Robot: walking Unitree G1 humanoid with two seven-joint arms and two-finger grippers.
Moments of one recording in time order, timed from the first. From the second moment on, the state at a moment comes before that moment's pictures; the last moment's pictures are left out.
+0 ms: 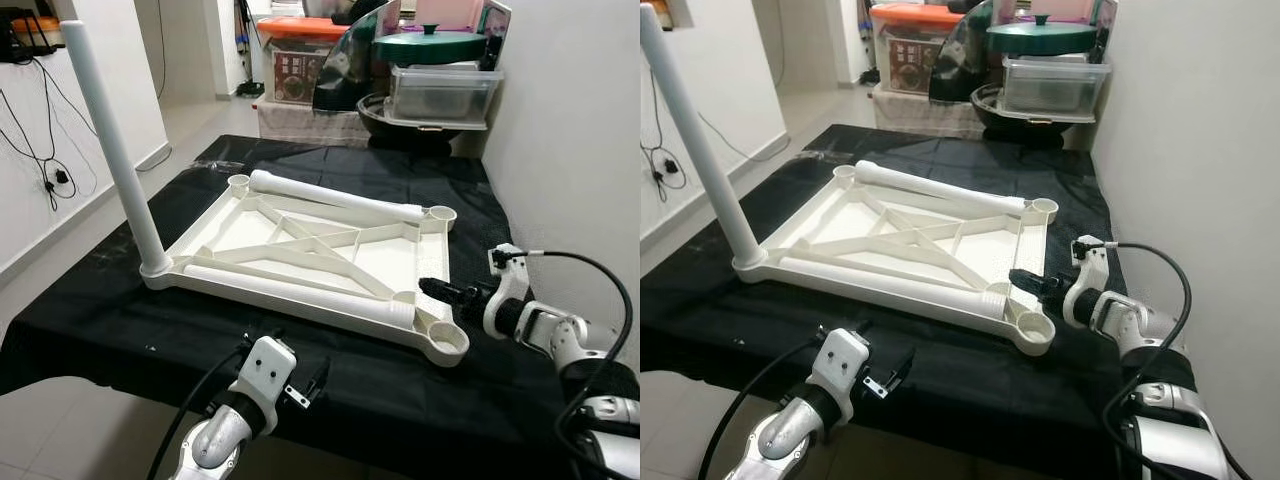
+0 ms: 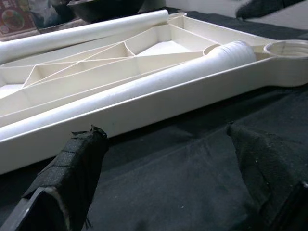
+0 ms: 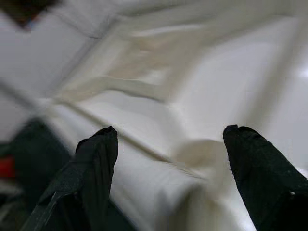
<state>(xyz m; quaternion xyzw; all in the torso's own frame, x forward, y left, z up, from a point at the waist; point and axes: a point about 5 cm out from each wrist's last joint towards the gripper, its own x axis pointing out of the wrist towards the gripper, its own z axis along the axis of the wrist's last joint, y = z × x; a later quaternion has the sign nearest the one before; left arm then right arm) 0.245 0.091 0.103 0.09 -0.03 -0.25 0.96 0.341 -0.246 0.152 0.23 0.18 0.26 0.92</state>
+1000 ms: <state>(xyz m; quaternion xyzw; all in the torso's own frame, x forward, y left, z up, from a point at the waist) 0.245 0.091 0.104 0.09 -0.03 -0.25 0.96 0.326 -0.236 0.127 0.25 0.27 0.29 0.89</state>
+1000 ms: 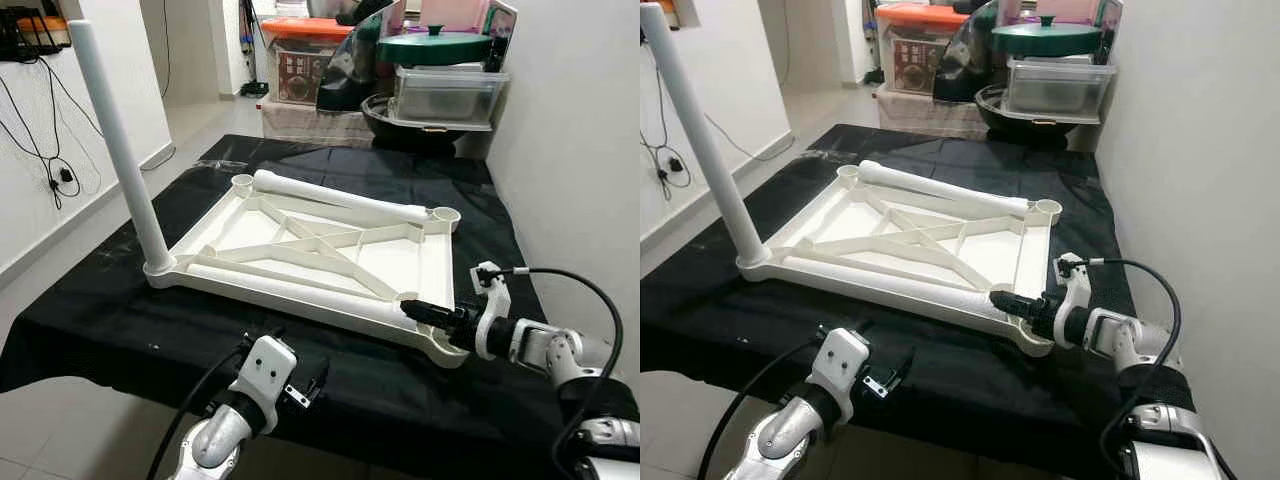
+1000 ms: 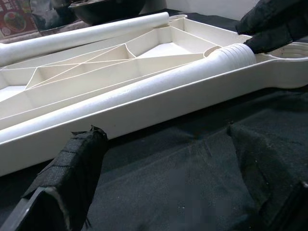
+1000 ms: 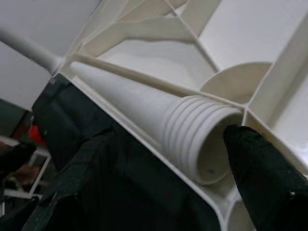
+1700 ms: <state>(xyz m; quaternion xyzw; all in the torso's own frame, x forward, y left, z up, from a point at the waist) 0.243 0.088 0.105 0.10 -0.04 -0.26 0.96 0.329 -0.217 0.125 0.26 0.28 0.30 0.87</state>
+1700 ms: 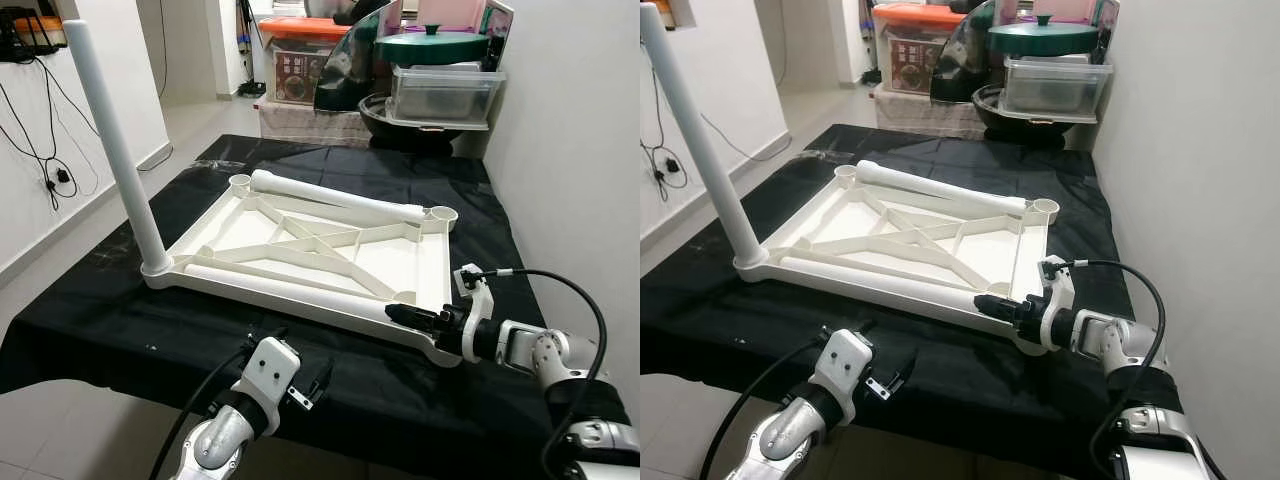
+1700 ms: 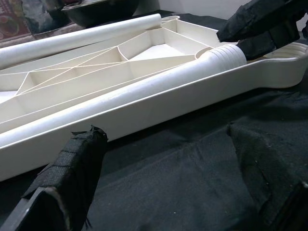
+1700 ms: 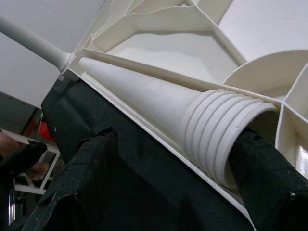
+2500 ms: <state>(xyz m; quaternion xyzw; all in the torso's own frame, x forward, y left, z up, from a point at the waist) 0.244 0.088 0.105 0.10 -0.04 -0.26 0.96 0.331 -0.180 0.146 0.28 0.22 0.41 0.84</state>
